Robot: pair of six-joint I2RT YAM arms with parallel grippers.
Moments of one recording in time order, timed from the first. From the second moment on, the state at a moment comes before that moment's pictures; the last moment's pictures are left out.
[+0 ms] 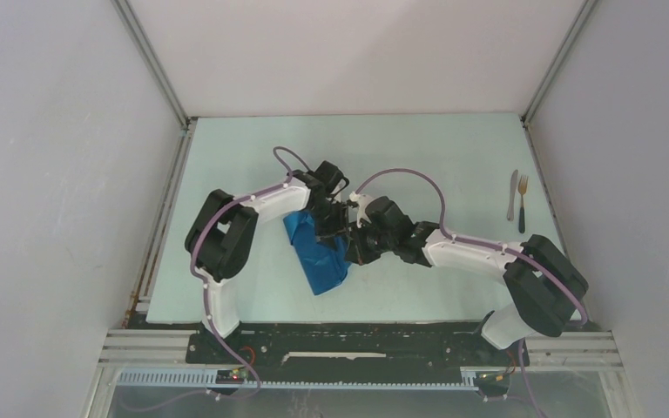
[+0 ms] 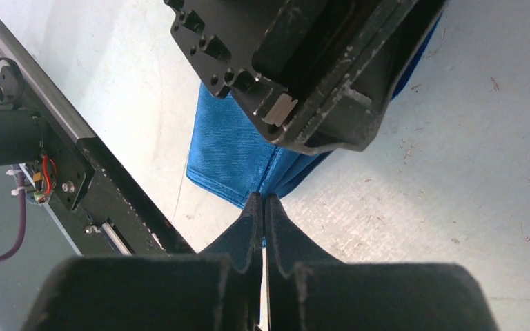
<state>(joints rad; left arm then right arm) -0.60 1.93 1.33 -0.73 0.36 -0.66 0.84 1.51 0.85 -0.07 -0.26 0.45</state>
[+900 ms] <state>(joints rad) -0.61 1.89 1.32 -0.78 0.30 -0.62 0.59 1.20 0.69 -0.08 -0.28 0.66</state>
